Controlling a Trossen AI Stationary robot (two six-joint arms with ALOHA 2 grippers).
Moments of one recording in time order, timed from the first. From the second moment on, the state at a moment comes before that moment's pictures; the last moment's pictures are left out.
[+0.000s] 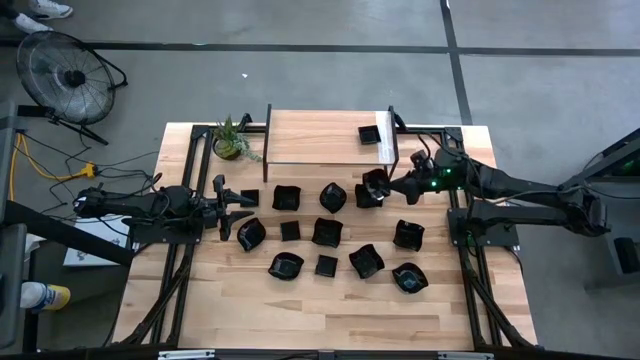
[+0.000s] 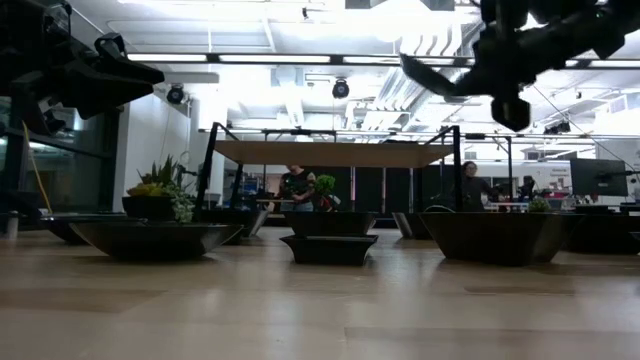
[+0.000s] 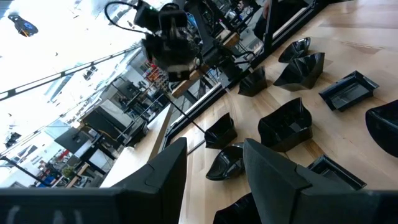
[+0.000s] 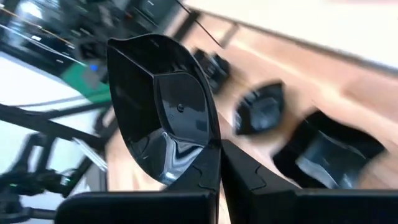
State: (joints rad) left arm -0.11 0.02 0.02 0.02 -0.17 0.75; right arm -0.37 0.75 0.51 -0.15 -0.26 0.75
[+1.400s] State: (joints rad) left arm -0.11 0.02 0.02 0.02 -0.17 0.75; right arm -0.67 1.69 1.73 -0.74 -0.31 0.36
